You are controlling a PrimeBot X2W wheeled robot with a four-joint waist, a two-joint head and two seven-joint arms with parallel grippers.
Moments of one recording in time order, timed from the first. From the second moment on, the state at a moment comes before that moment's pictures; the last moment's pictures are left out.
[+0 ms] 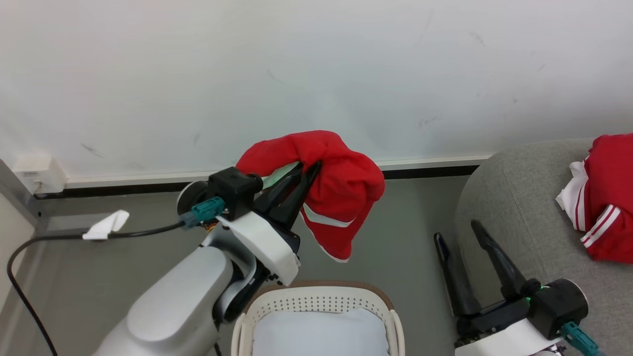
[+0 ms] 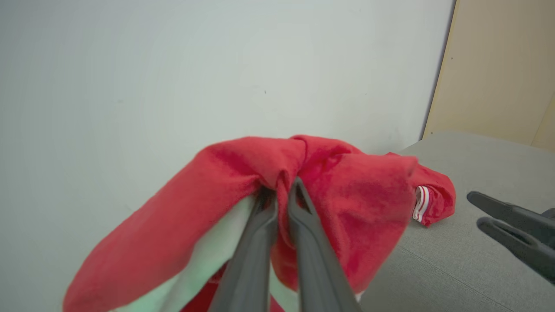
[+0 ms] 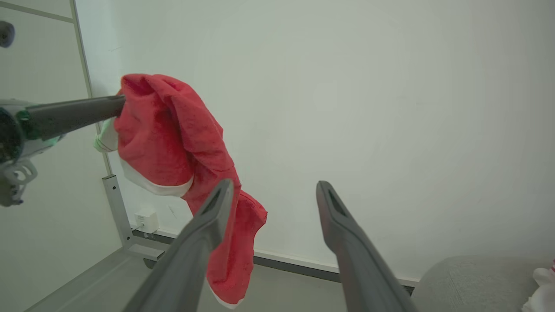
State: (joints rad) left arm -0.71 0.32 -0.80 0.31 -0.63 0.01 -0.19; right arm -0.17 -0.10 0.28 0.12 0.29 0.13 -0.26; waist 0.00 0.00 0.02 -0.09
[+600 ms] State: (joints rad) left arm -0.63 0.30 -0.89 0.10 -0.61 0.05 -0.14; right arm -0.34 -0.12 0.54 0.50 0.42 0.13 -0.26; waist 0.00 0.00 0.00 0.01
